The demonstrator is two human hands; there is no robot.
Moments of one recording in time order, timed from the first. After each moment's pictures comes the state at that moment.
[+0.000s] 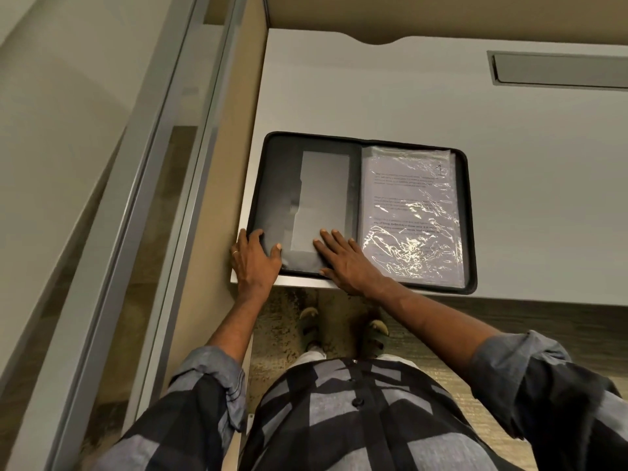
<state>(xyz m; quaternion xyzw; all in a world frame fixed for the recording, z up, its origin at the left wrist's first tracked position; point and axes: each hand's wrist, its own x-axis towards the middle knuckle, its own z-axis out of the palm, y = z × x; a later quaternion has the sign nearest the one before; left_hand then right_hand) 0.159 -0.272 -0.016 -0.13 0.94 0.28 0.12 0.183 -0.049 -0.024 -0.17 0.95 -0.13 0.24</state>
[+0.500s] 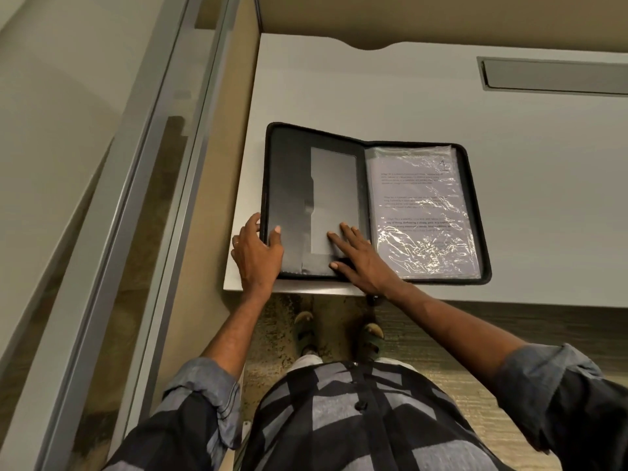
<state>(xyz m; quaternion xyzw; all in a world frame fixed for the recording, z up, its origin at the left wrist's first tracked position) 0.147 -0.244 0.018 -0.14 0.90 0.41 0.00 0.185 -0.005 -0.022 -0.10 0.94 -0.26 0.19</state>
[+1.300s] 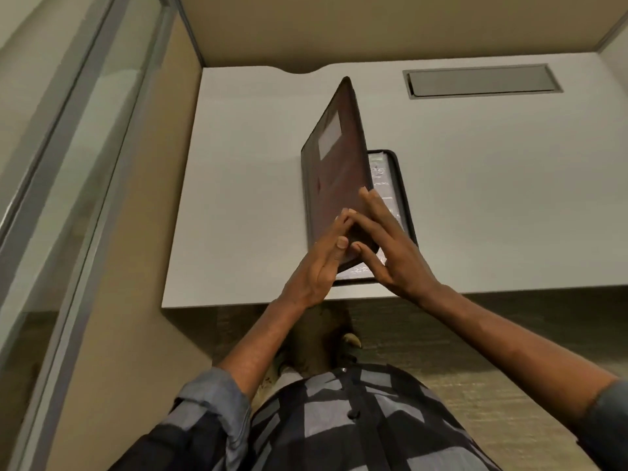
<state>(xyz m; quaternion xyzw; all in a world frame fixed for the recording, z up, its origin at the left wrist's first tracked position) 0.221 -0.035 0.088 0.23 0.79 0.53 0.20 0.253 0.150 0.110 -0.17 0.92 -0.33 -0.12</state>
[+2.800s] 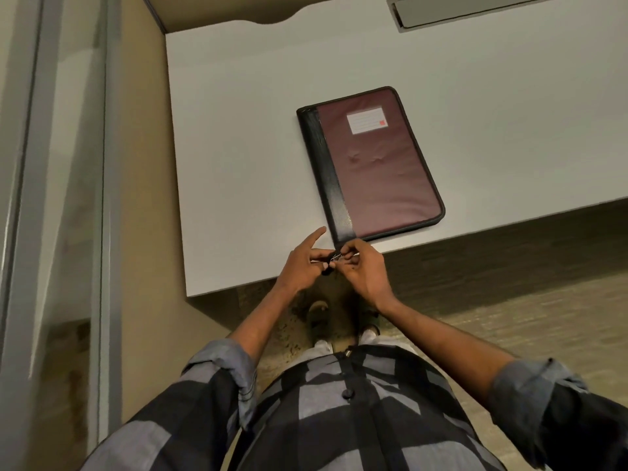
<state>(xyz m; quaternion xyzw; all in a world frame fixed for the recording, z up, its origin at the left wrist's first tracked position) 0.222 -0.113 0.001 0.09 0.81 0.44 0.37 0.305 0.034 -0.021 0.22 0.82 -0.53 0.01</state>
